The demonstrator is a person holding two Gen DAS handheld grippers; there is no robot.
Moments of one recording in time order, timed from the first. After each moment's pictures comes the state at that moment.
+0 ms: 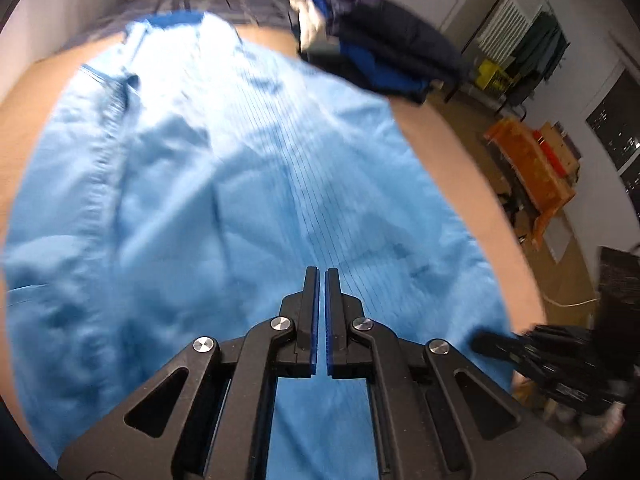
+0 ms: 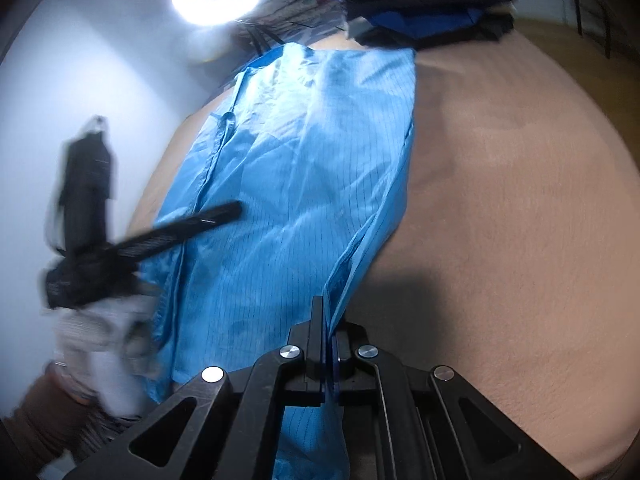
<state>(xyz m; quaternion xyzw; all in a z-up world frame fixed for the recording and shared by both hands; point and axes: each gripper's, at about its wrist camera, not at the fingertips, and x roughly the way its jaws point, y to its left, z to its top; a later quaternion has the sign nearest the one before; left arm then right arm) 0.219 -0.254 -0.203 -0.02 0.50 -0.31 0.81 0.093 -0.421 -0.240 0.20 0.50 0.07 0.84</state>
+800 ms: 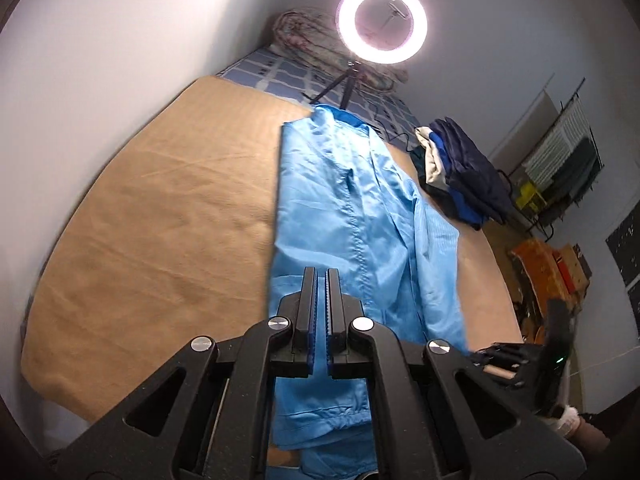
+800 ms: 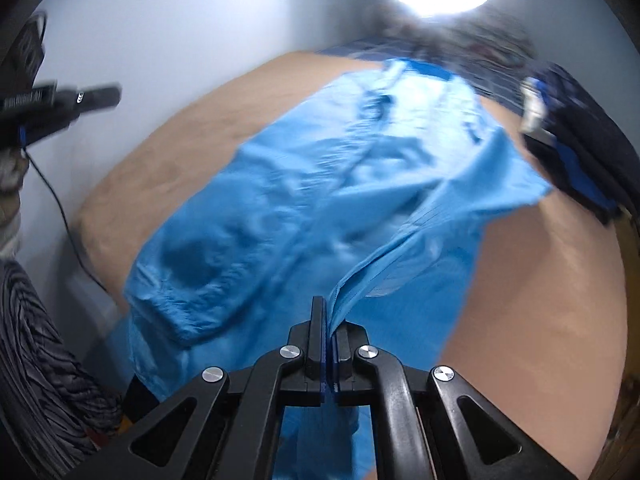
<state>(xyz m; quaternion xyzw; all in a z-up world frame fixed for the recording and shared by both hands) 0.198 0.050 -0.130 -0.16 0.41 -0.19 0.88 0.127 -0.208 -0.219 -0.09 0.49 0.15 0.85</state>
